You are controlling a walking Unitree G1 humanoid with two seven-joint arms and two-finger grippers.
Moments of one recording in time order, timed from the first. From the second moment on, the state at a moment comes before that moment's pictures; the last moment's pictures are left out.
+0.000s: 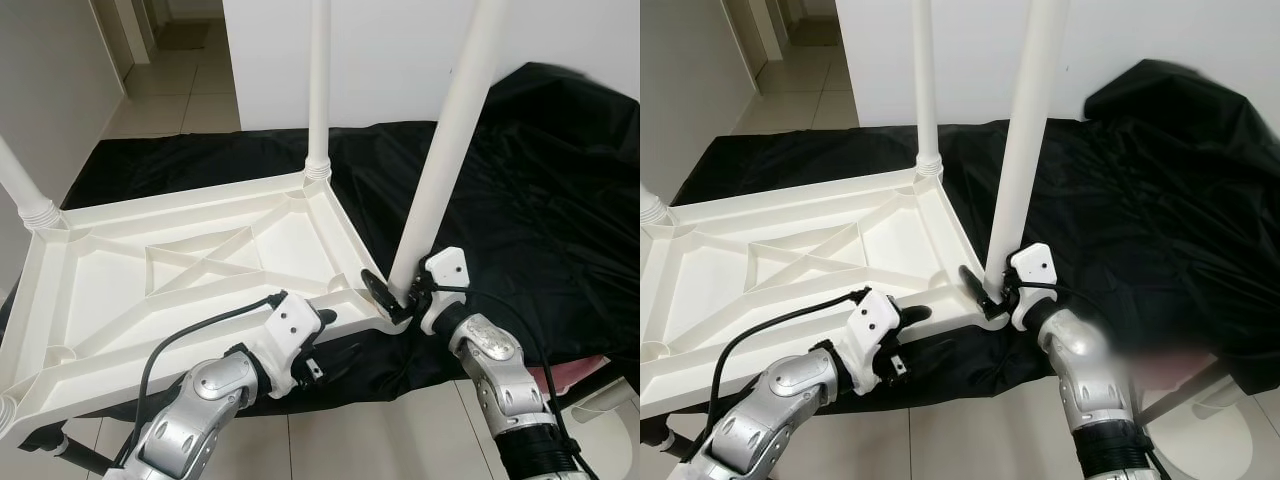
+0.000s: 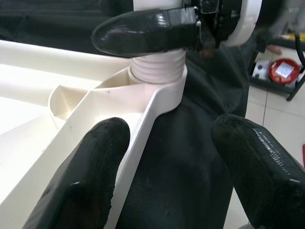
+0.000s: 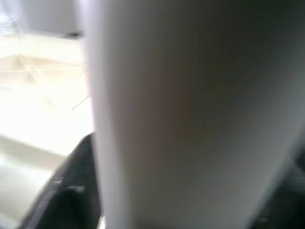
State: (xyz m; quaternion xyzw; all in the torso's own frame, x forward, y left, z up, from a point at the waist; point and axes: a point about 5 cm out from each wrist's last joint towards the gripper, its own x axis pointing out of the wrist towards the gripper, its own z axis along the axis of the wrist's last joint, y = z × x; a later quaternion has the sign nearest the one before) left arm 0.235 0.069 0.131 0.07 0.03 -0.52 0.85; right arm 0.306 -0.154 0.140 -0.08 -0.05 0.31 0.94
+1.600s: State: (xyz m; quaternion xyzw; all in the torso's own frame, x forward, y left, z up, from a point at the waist) left arm 0.243 0.068 0.140 0.06 0.01 -0.51 0.86; right arm 0.288 -0.111 0.130 0.04 -0.03 0.03 1.00
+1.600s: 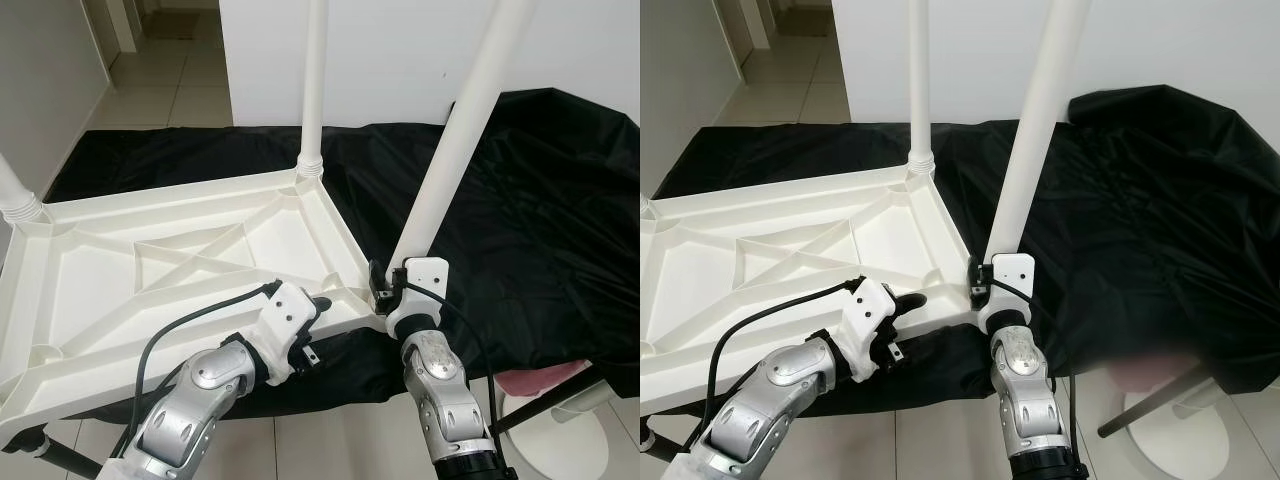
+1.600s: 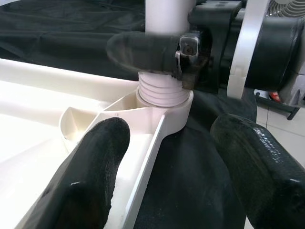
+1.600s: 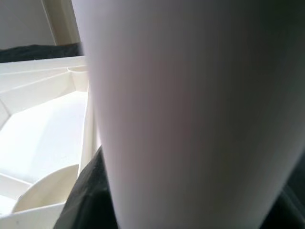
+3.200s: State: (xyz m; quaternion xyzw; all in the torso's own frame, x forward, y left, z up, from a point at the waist) left arm 0.244 0.060 0.145 0.04 0.01 -0.50 0.86; right arm 0.307 -0.146 0.146 -0.03 -0.04 0.33 0.94
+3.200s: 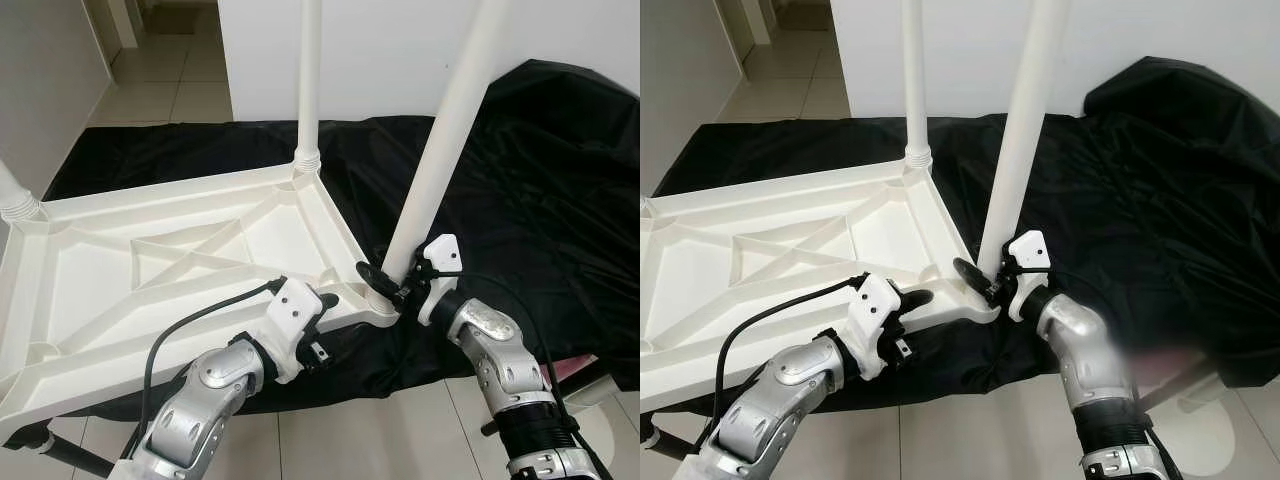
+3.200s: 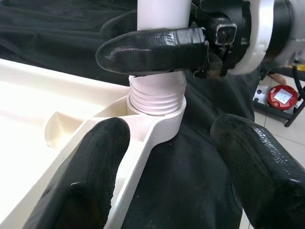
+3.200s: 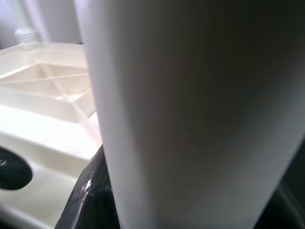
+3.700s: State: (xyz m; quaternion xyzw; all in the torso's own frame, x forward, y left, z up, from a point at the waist) left arm 0.251 0.057 0.149 0.04 -0.01 -0.50 0.86; right arm 0.297 -0.140 0.137 -0.01 -0.04 0.18 0.98
